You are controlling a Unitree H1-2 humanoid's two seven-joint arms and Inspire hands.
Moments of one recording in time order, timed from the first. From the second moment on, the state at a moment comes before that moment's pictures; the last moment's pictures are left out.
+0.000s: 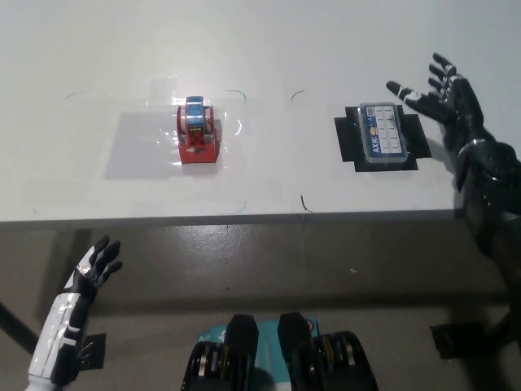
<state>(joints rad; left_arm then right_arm) 0.09 0.24 0.05 -0.13 -0.03 -0.38 -0.12 -1.09 -0.22 -0.15 1.41 0.08 -0.30 0.01</state>
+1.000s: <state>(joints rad) 0.08 0.24 0.06 -0.14 -0.04 -0.38 -0.13 -1.04 -0.14 -0.20 1.42 0.13 -0.30 0.00</state>
